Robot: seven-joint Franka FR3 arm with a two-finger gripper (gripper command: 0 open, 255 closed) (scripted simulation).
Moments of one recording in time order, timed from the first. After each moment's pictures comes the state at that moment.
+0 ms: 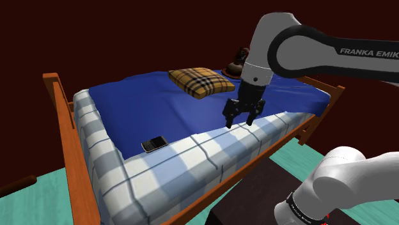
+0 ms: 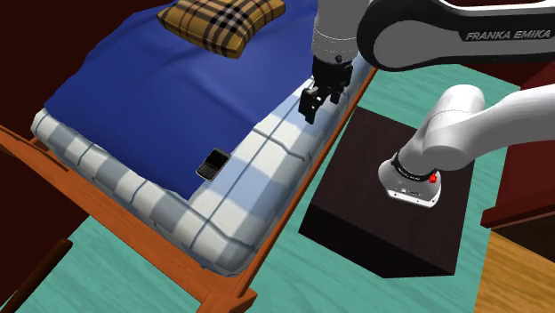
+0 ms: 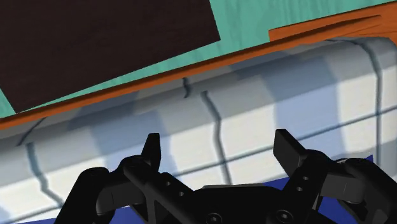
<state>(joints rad) -0.04 -0.71 0.31 -2.43 0.30 1.70 0.46</state>
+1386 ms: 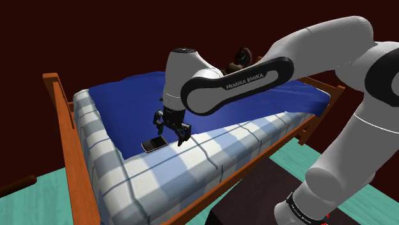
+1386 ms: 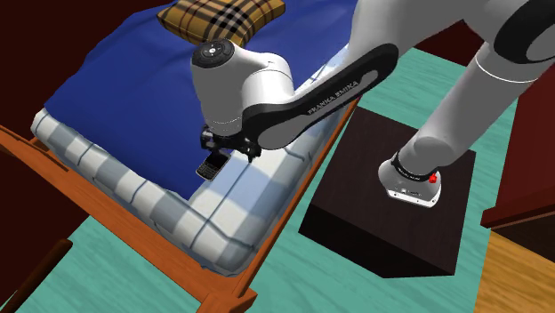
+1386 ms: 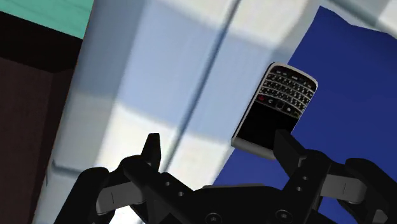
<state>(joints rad) -0.30 0.11 0.88 -2.06 -0.06 2.18 1.82</state>
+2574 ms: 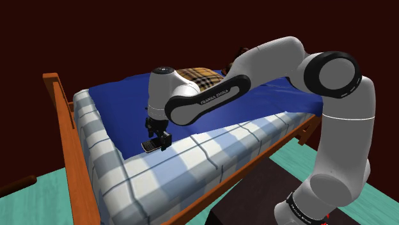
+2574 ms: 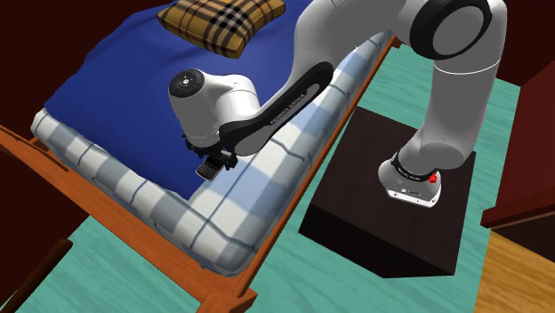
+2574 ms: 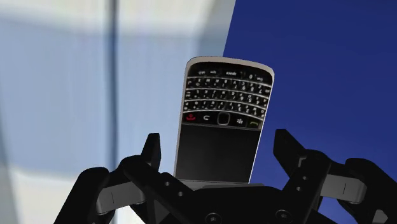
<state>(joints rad) -0.12 0.46 0.71 -1.86 -0.38 2.24 2.26</state>
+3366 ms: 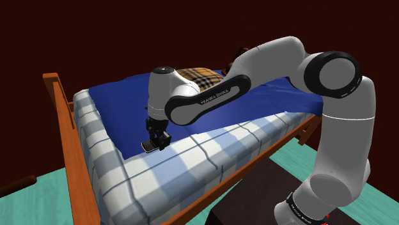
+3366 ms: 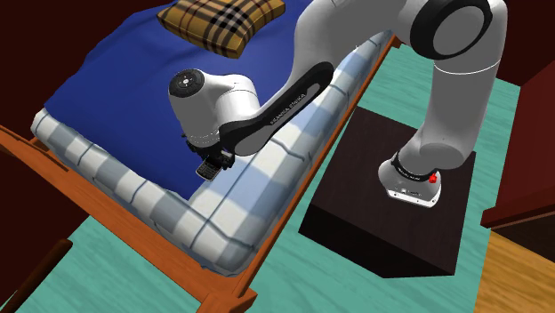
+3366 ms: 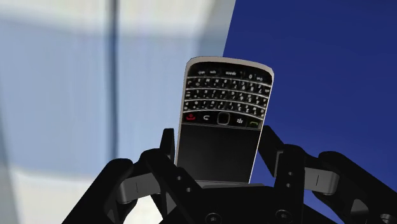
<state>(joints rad) -0.12 0.46 0.71 -1.86 -0.38 2.24 2.26</state>
